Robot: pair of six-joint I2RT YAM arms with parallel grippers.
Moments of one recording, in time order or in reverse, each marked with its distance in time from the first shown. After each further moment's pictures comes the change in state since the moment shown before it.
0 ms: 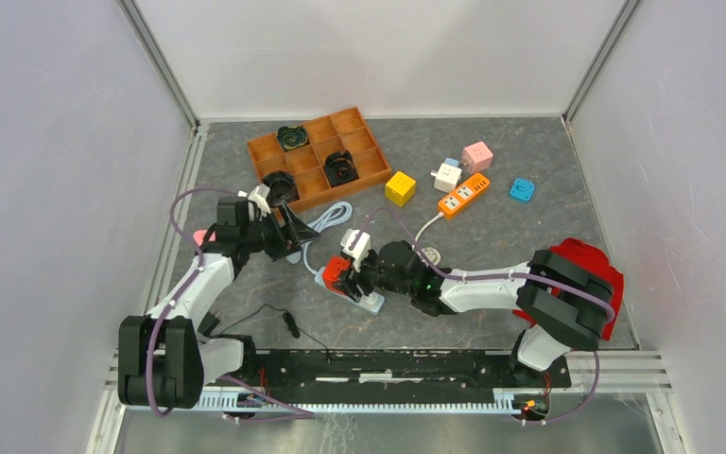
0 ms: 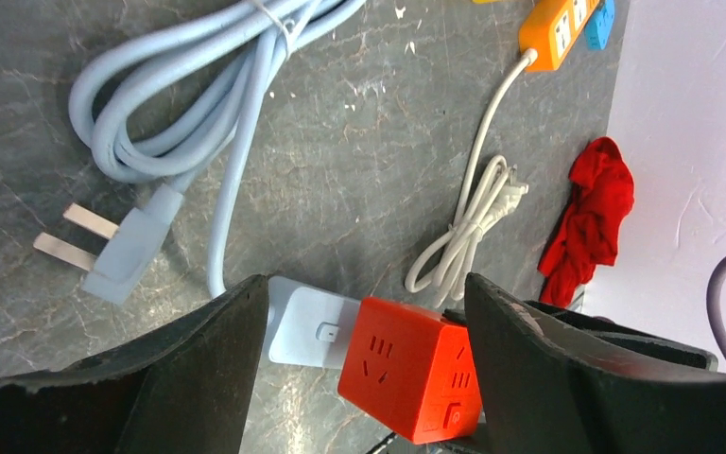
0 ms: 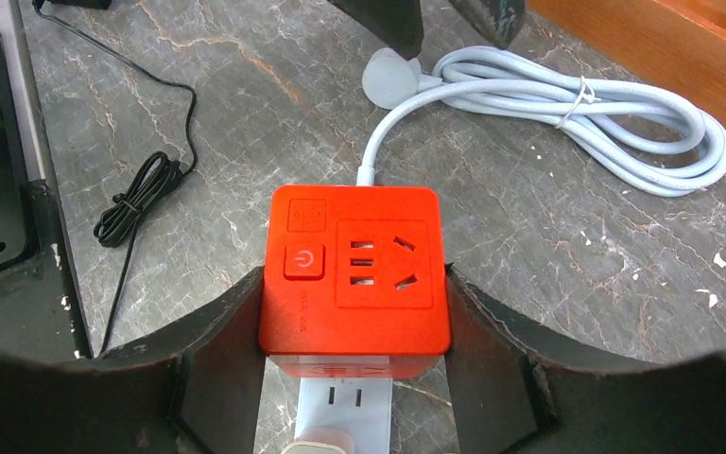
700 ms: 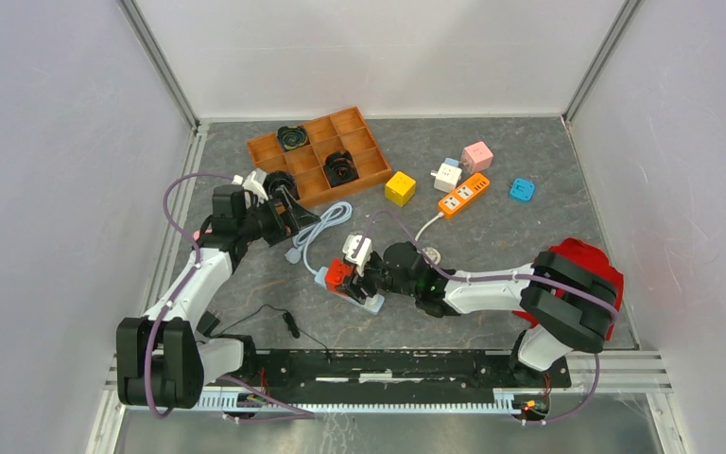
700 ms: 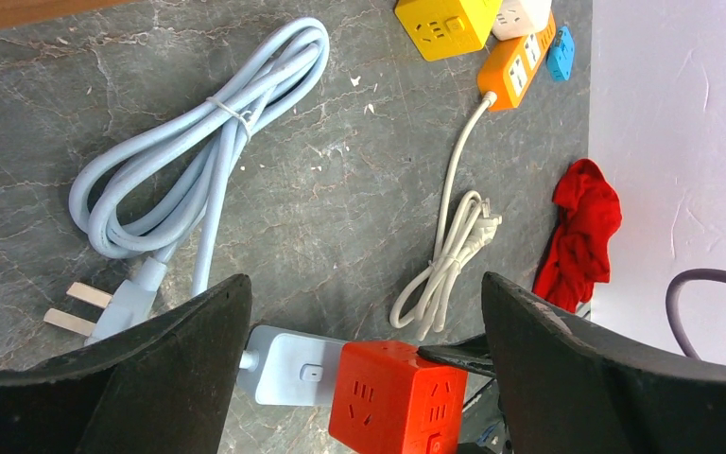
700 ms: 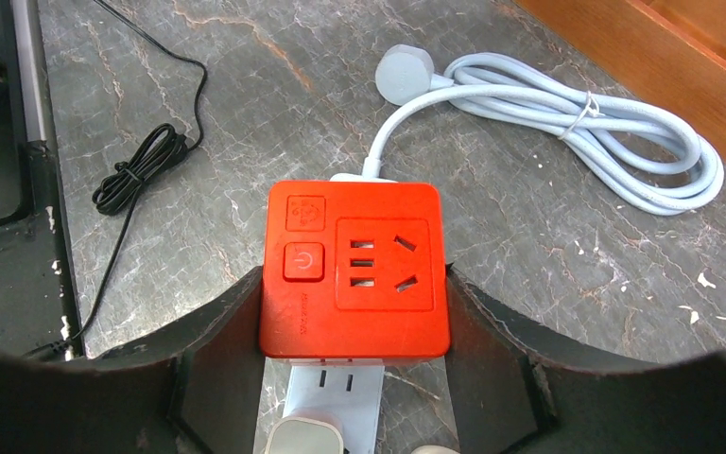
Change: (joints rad) left arm 0.000 0.000 0.063 0.043 -0.001 0.016; right arm -0.007 -0.019 -0.025 0.011 -0.059 -0.086
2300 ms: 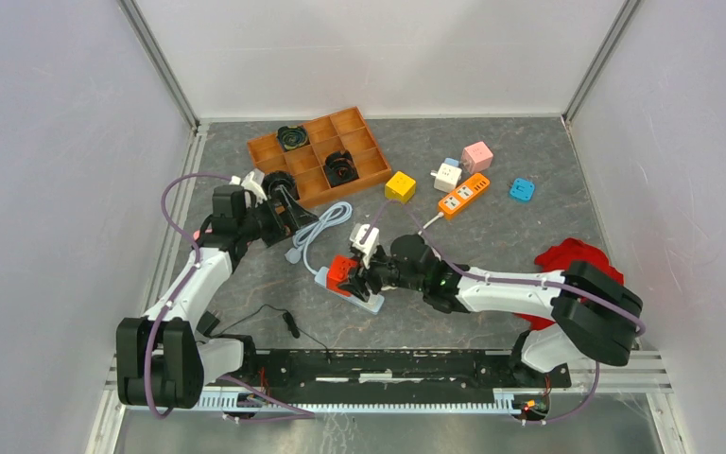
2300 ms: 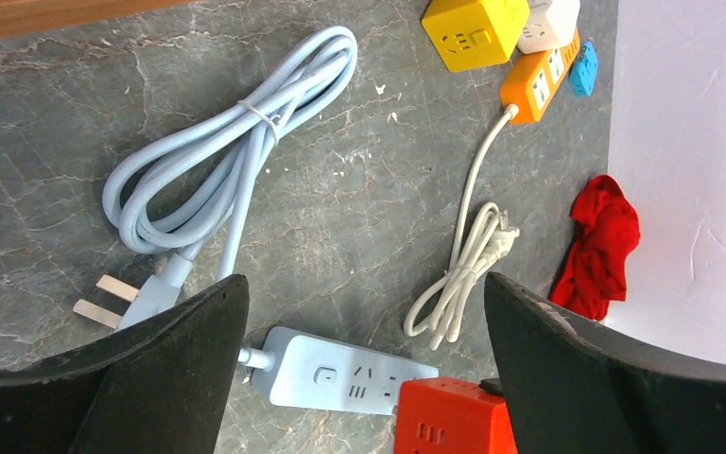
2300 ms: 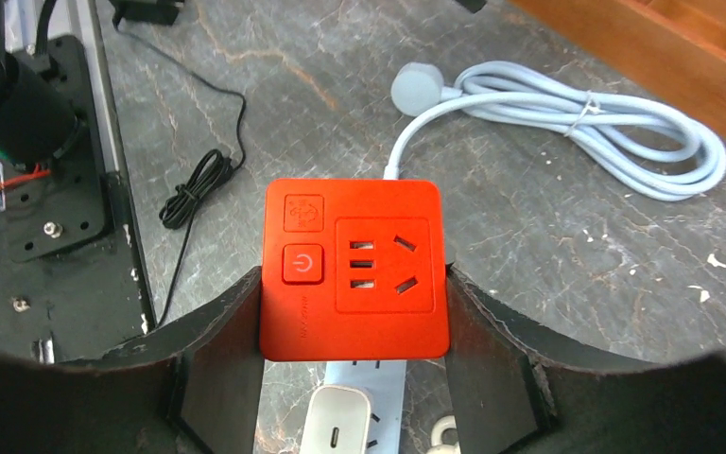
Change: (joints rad) left arm 0.000 0.000 0.007 -0.023 -0.056 0.002; right arm -0.027 -0.142 0.025 -0.145 -0.049 0.119
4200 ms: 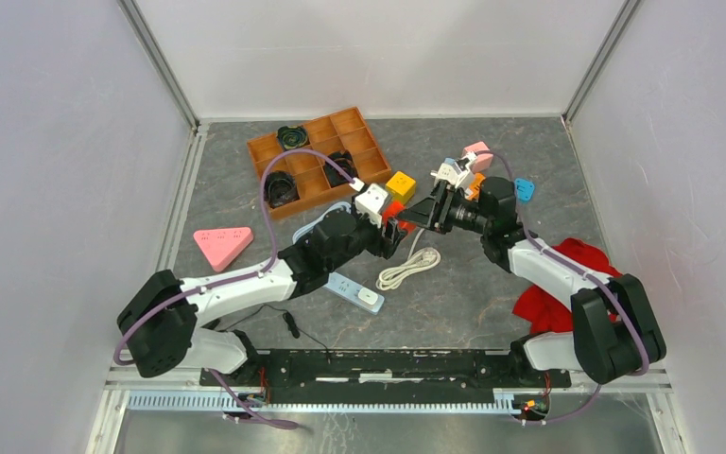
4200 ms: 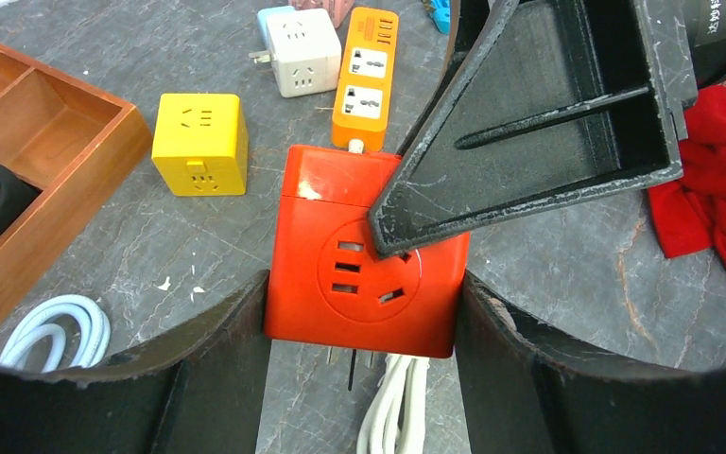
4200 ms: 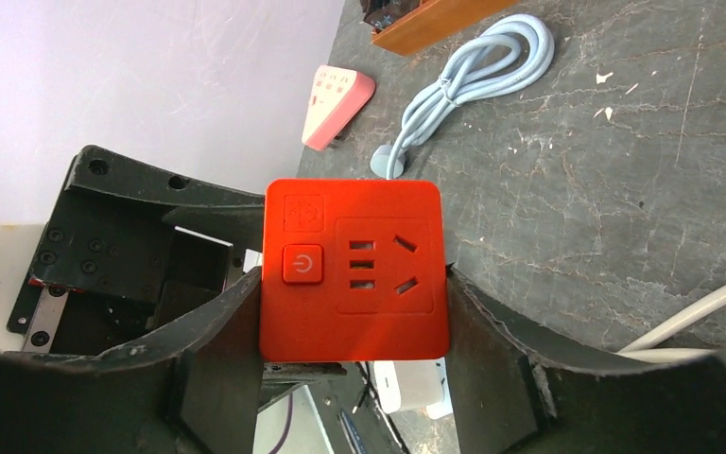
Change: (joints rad) left arm -0.868 0.174 0.086 0.505 -0.657 0.439; right arm -0.683 -0.106 -0.018 -0.066 -0.530 0.870
